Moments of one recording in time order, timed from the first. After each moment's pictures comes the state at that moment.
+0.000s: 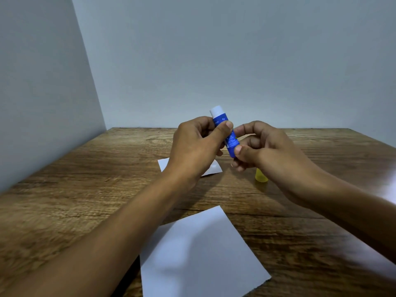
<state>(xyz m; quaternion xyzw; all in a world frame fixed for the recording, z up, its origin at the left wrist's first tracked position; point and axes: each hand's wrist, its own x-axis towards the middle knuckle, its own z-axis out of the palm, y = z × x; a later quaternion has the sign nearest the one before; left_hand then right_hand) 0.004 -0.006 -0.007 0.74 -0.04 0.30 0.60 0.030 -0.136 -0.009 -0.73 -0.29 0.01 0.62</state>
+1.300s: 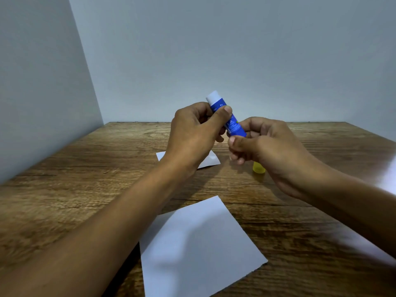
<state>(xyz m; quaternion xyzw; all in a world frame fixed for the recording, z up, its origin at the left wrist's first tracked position) 0.003 -0.007 -0.002 0.73 -0.05 0.32 0.60 0.024 -0.134 -0.010 -0.69 -0.26 0.02 0.68</state>
